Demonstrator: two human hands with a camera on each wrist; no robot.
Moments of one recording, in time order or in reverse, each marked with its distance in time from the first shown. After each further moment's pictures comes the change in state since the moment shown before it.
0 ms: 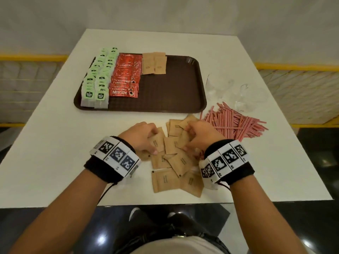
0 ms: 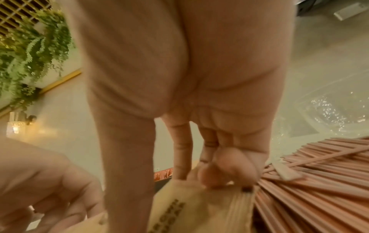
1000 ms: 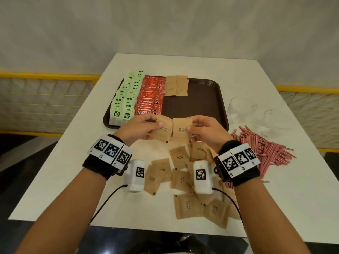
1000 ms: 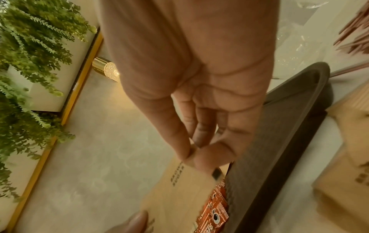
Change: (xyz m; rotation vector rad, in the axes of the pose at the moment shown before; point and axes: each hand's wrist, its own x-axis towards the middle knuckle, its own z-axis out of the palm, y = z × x) left_hand 0.000 -0.039 -0.066 -0.910 0.237 0.045; right_hand 0.046 -0.050 -0.016 0.903 0.024 -0.166
